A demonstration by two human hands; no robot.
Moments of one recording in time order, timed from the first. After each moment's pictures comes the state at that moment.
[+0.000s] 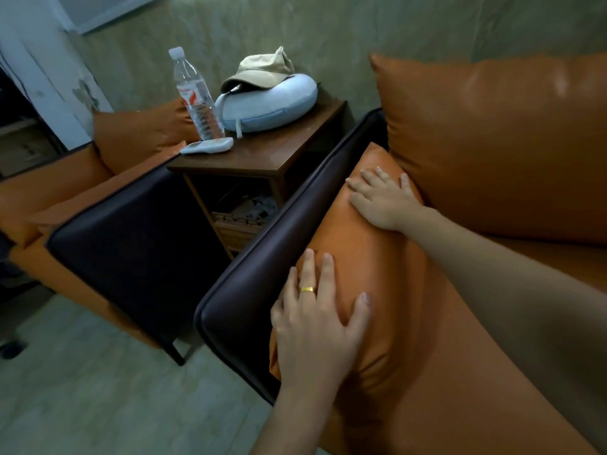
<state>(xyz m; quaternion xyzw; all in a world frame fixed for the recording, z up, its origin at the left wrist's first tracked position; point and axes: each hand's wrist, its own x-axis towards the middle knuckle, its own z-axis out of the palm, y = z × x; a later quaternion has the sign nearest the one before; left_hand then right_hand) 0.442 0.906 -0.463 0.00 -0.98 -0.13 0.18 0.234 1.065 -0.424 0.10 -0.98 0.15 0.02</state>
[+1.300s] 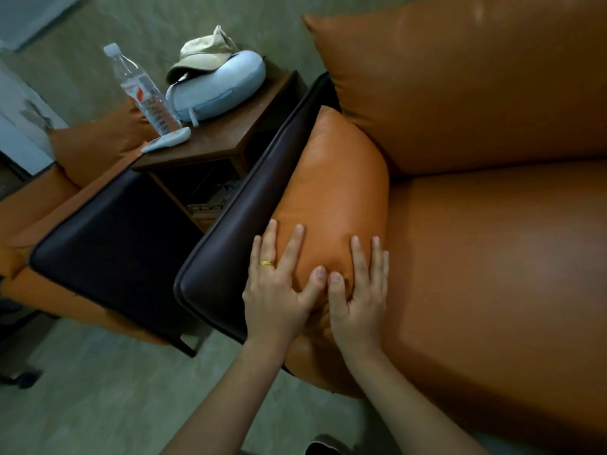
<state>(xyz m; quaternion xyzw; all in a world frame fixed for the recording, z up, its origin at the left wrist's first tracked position) 0.449 0.869 -0.483 -0.11 -0.96 -0.17 0.19 0.466 0.979 -0.560 -0.11 -0.76 0.57 0.30</state>
